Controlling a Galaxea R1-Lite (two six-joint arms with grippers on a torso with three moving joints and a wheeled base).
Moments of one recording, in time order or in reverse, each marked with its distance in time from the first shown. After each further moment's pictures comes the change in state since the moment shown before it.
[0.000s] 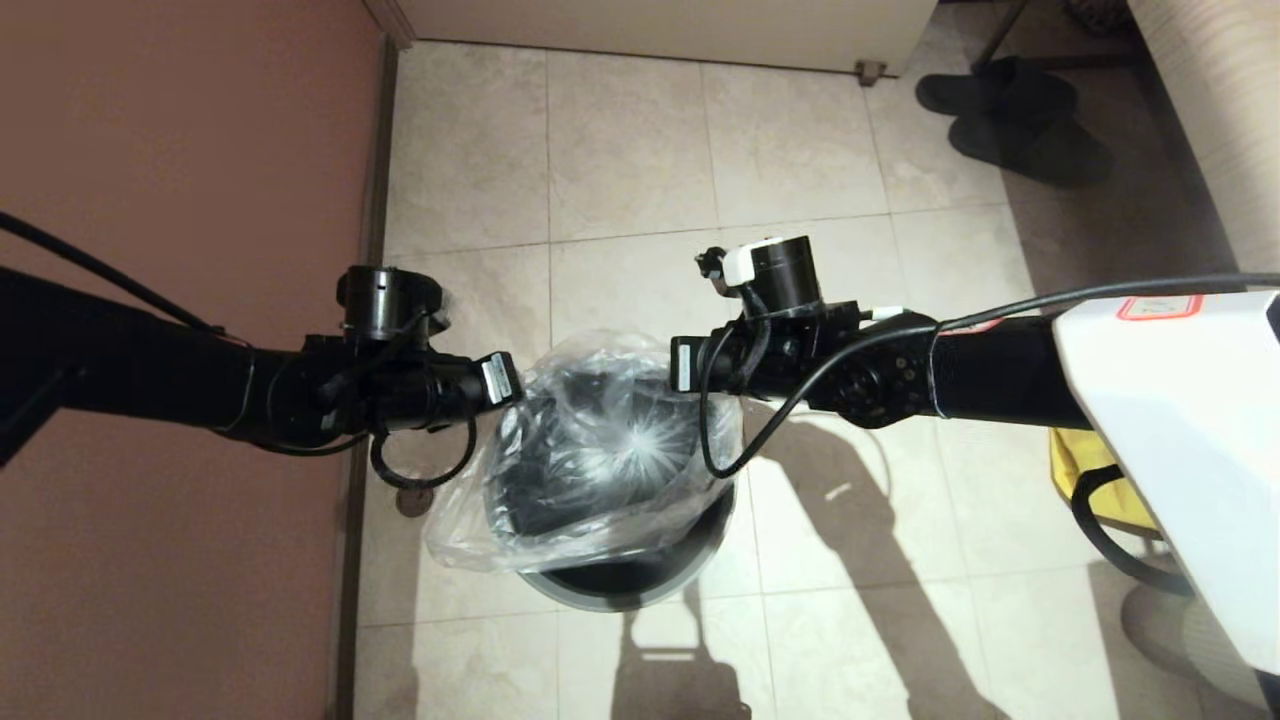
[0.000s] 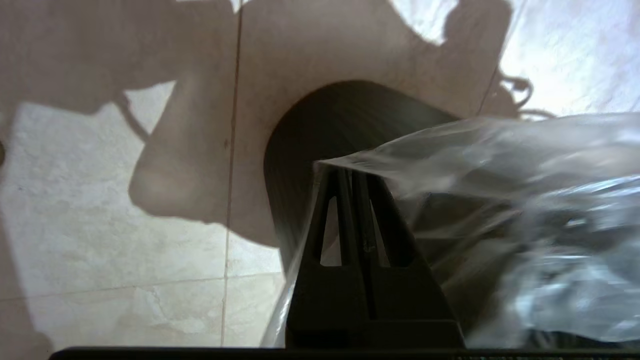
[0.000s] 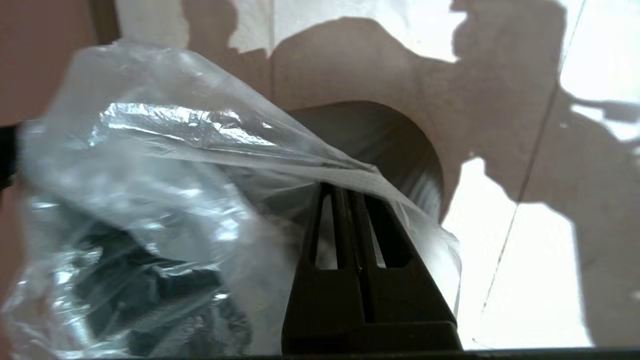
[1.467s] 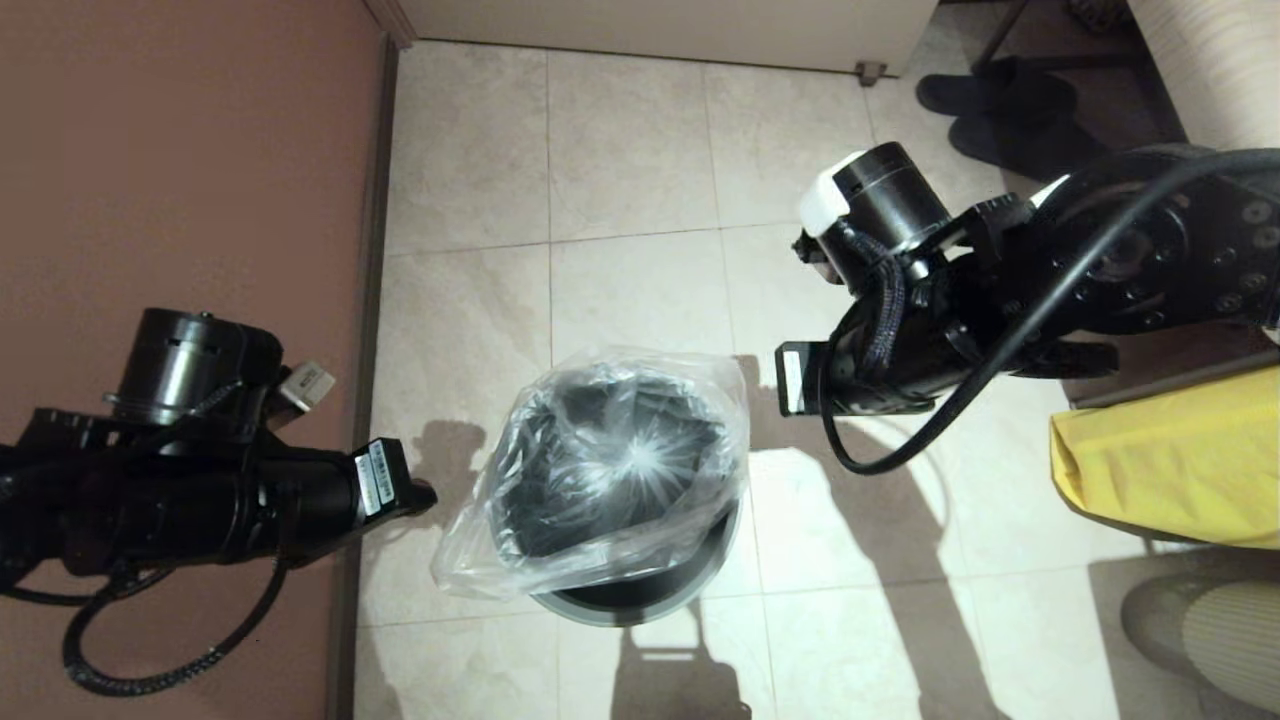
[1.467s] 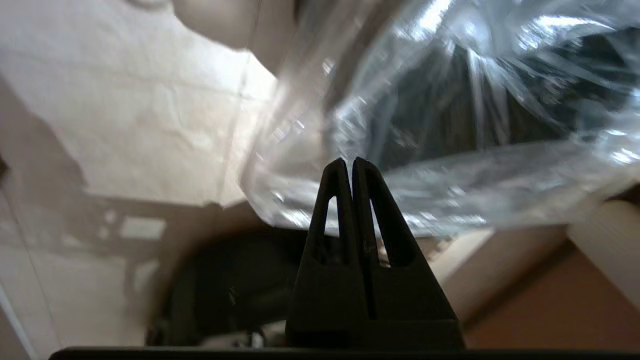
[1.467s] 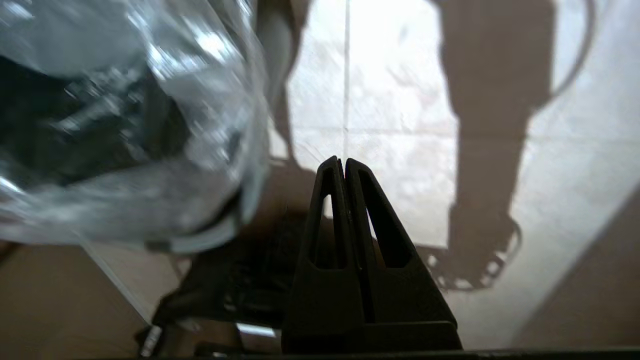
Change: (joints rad) left arm -0.049 -0.513 0.397 0.309 0.023 -0.174; right arm 0.074 -0.349 0.087 0.702 -0.292 0.175
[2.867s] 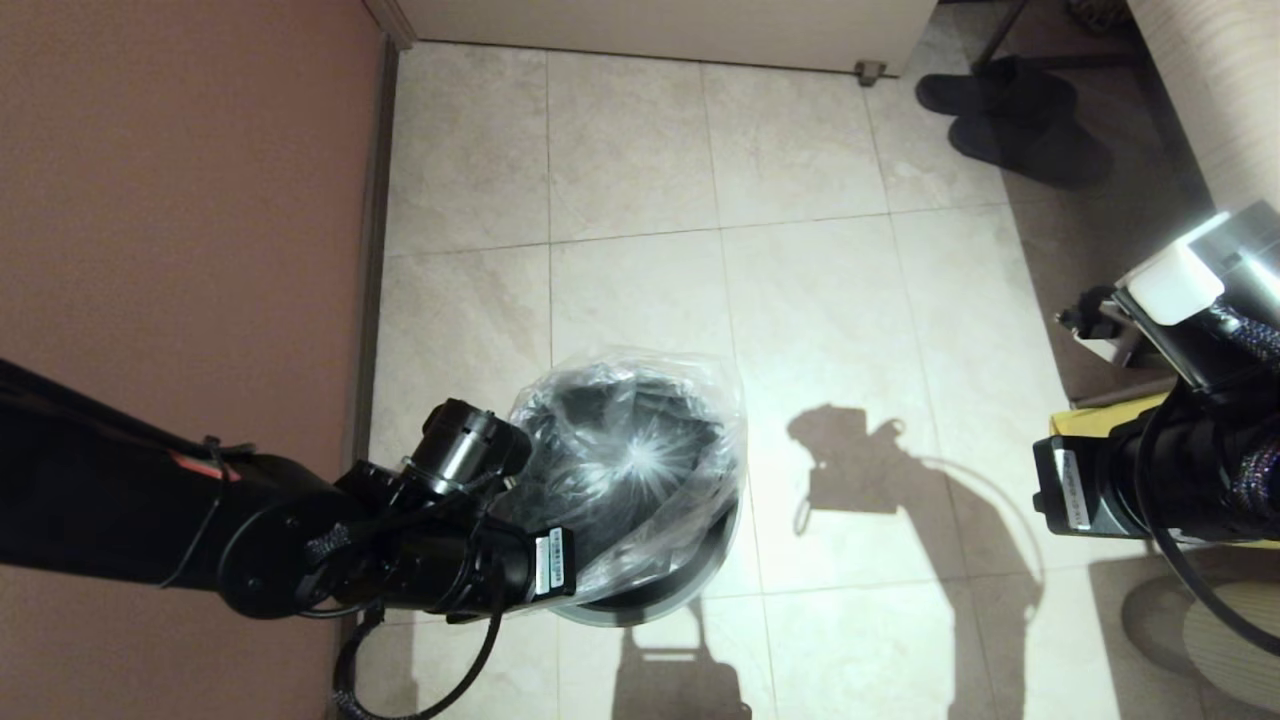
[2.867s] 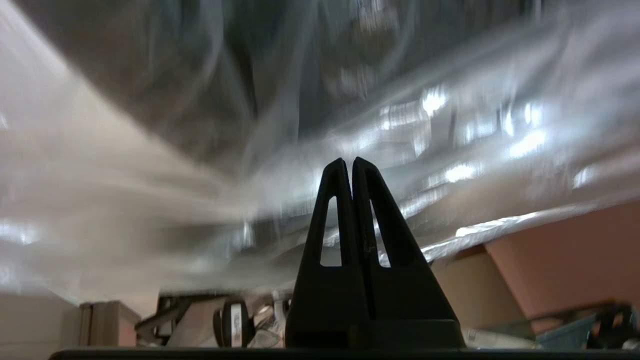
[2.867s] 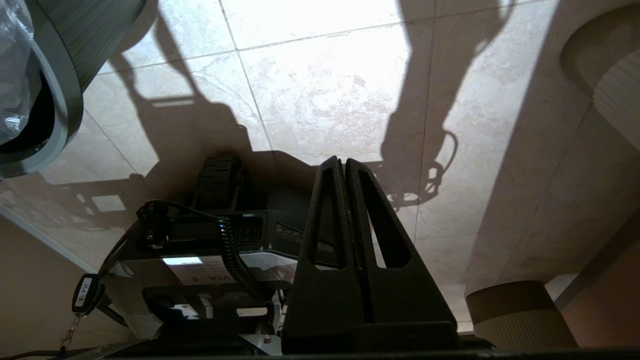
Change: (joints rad) left arm -0.292 0.318 -0.004 -0.092 0.034 -0.031; right arm -0.132 -0.450 0.546 0.038 -0.002 0.079
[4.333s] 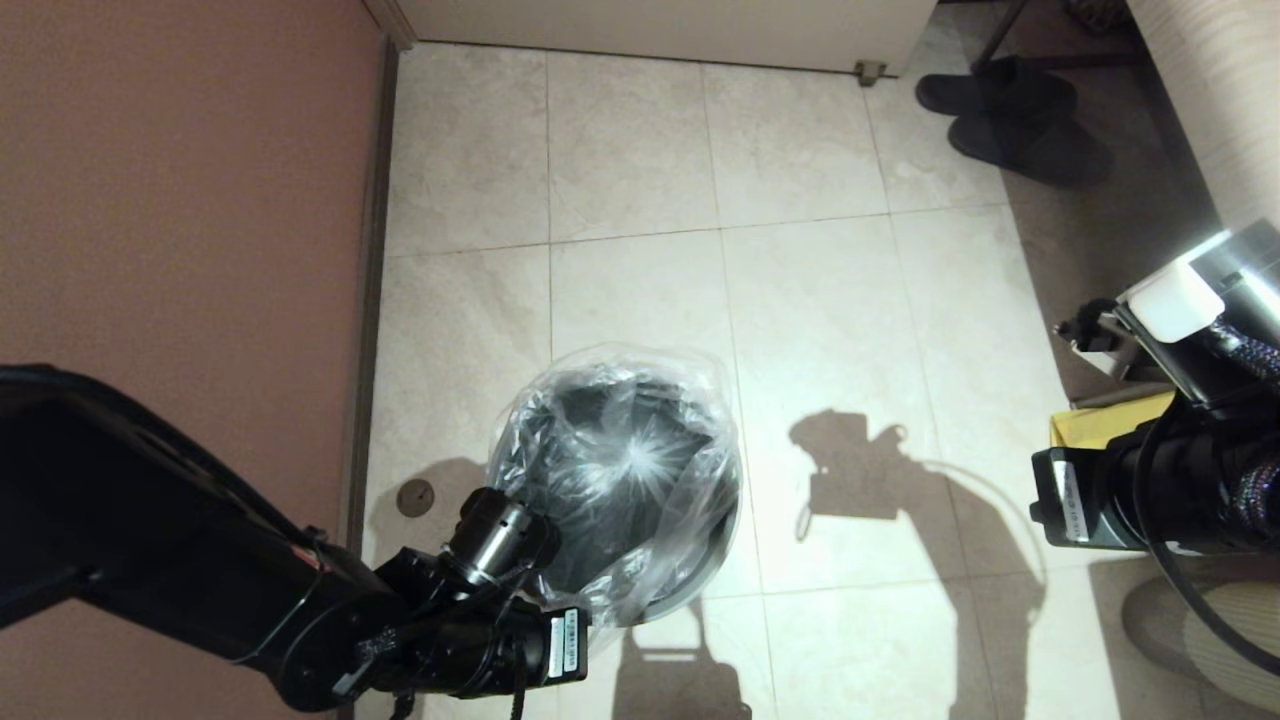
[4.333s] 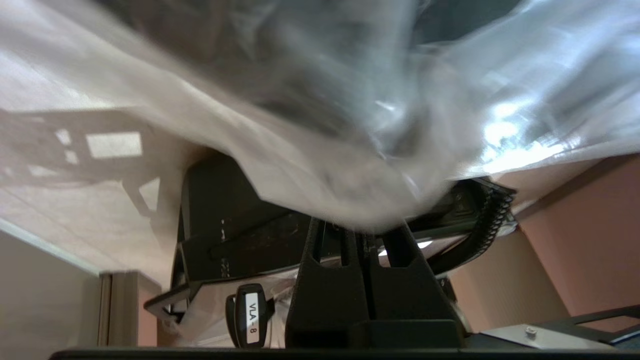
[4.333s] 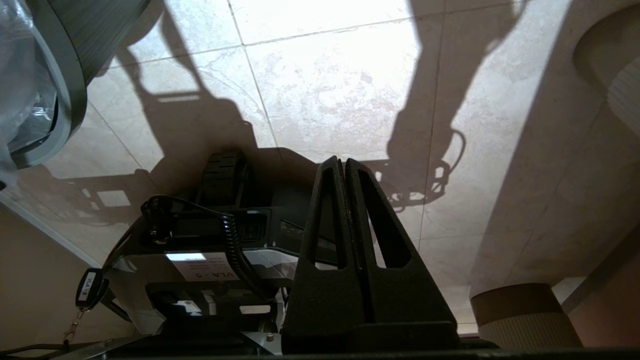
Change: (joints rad) left arm -0.057 0.107 0.187 -0.207 0.030 -0.025; right arm 0.003 -0.012 0.044 -0.038 0.016 0.000
